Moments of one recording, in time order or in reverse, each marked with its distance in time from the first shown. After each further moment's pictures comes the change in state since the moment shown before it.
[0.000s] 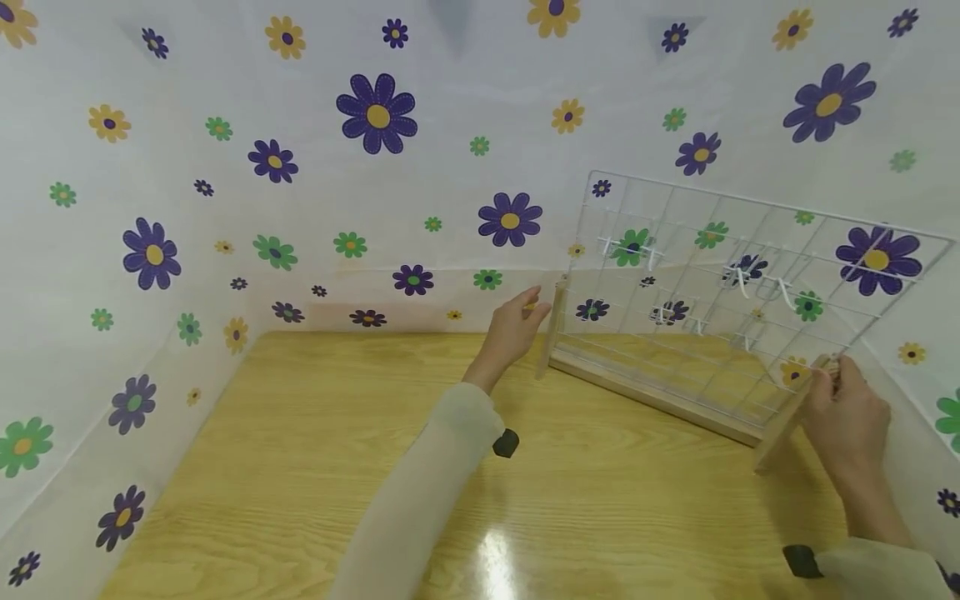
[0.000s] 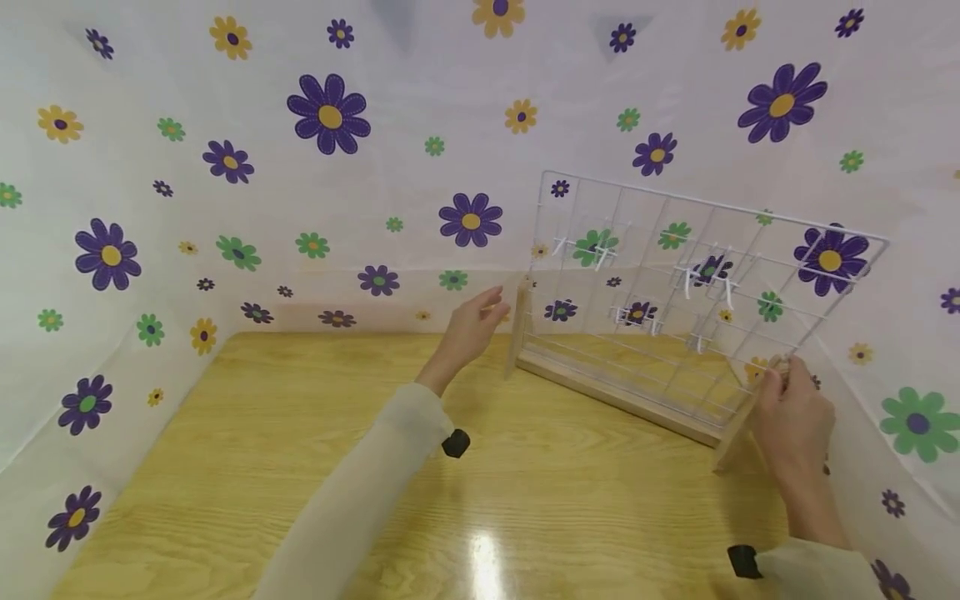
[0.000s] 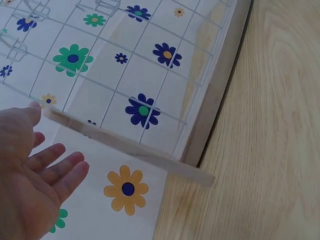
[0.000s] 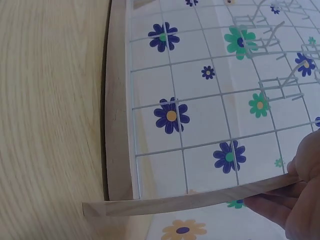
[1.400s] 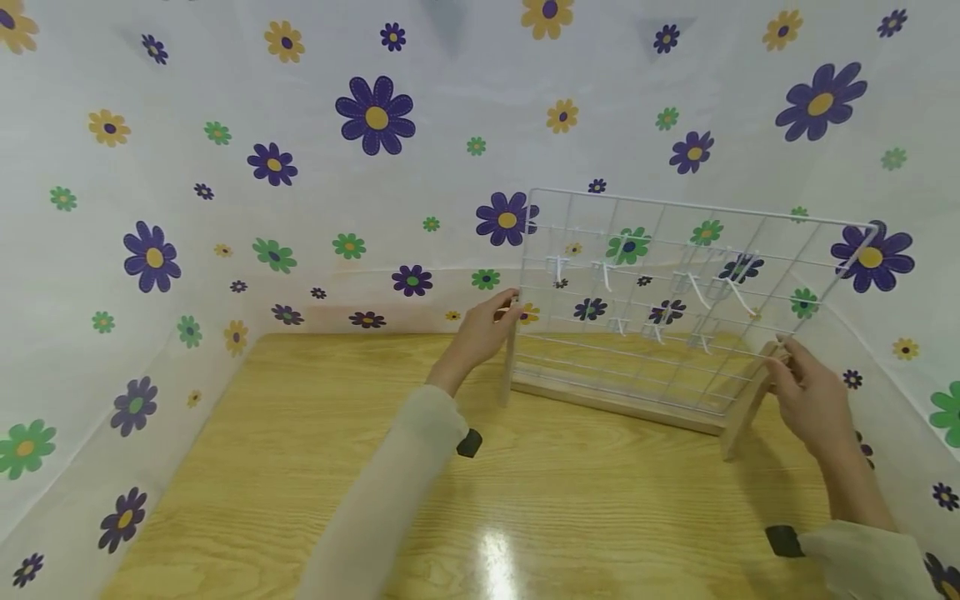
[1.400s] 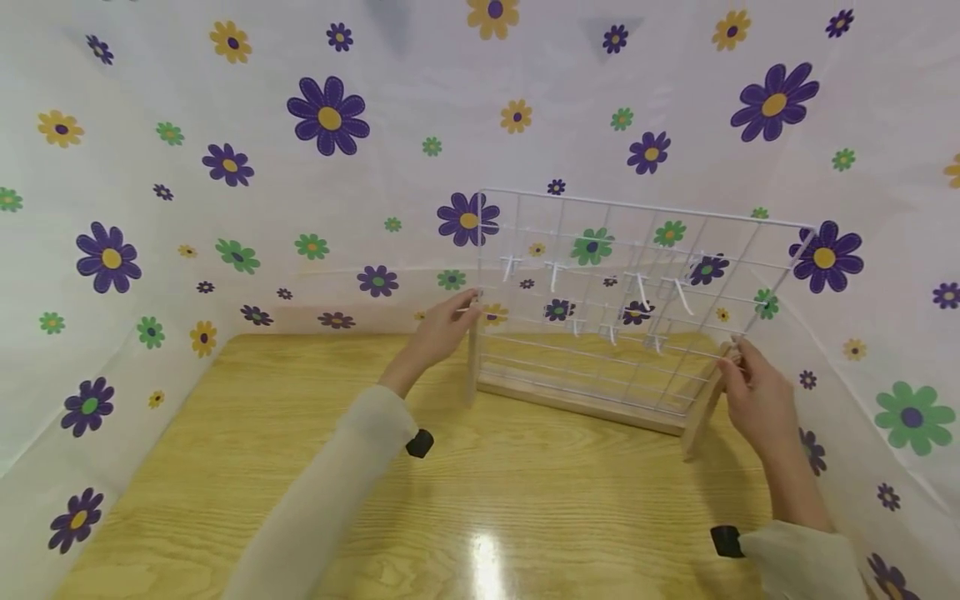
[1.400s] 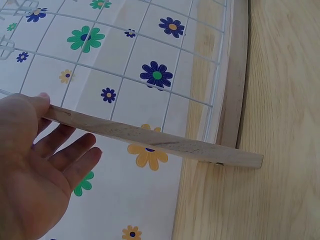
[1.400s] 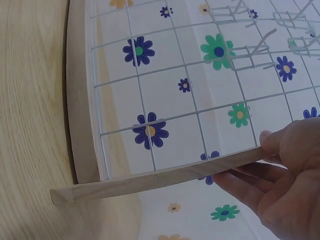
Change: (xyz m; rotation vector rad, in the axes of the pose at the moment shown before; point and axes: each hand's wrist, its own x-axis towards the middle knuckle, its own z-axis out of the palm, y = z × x) left_hand -0.012 -0.019 -0.041 0.082 -0.095 0.042; right_hand 0.004 -0.007 0.006 0.174 -0.301 -0.156
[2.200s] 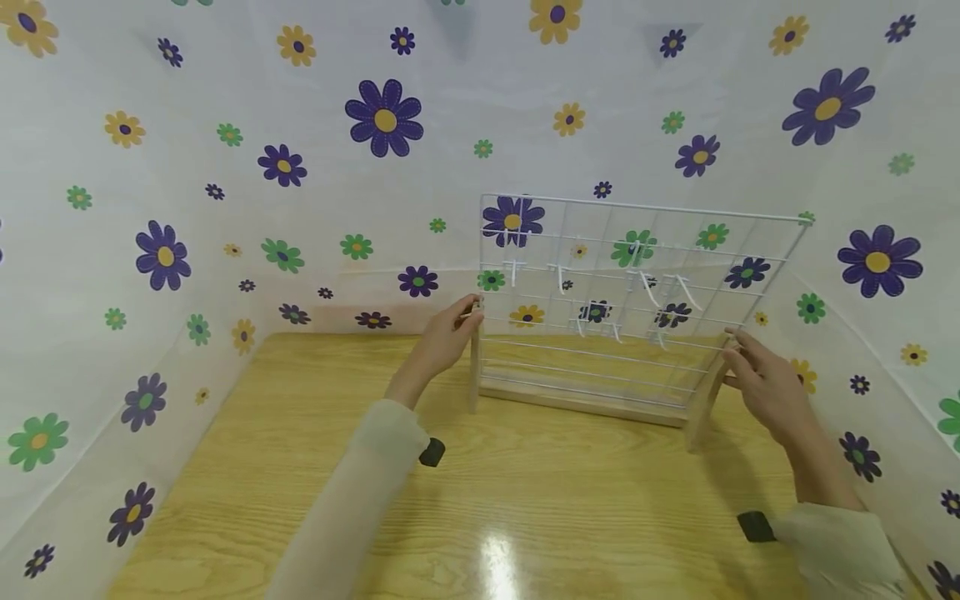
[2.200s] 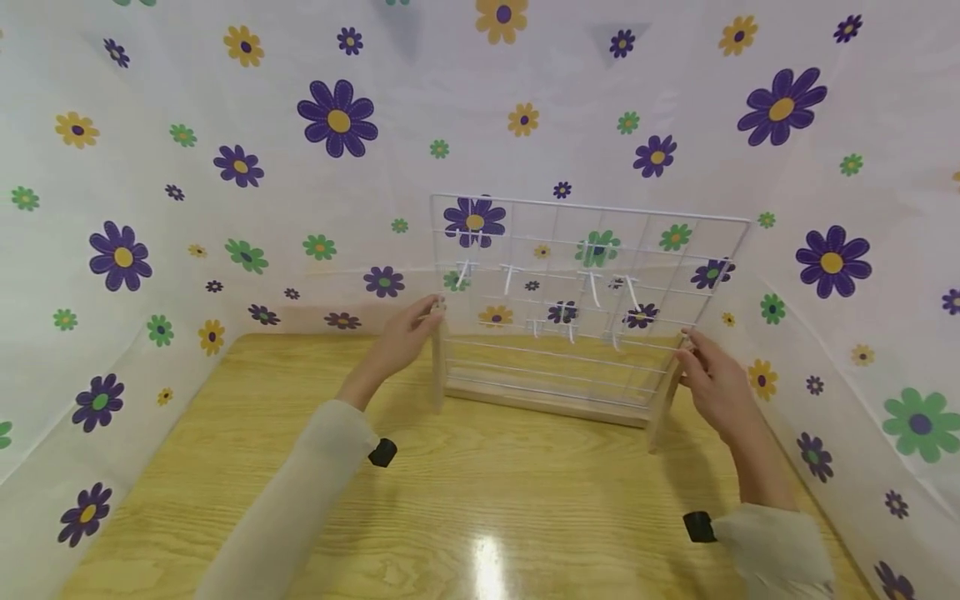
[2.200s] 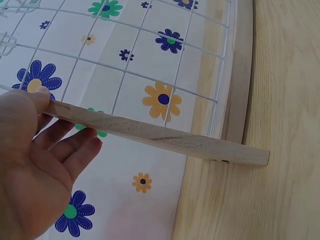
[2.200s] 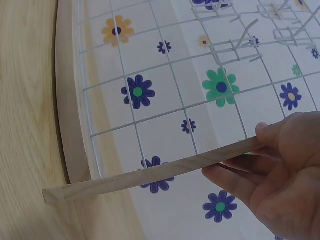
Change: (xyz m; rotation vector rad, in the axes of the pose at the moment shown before) left_hand -0.034 -0.029 -0.047 0.009 0.031 0.006; right_hand 0.015 -0.033 0.026 0.153 -0.243 0.000
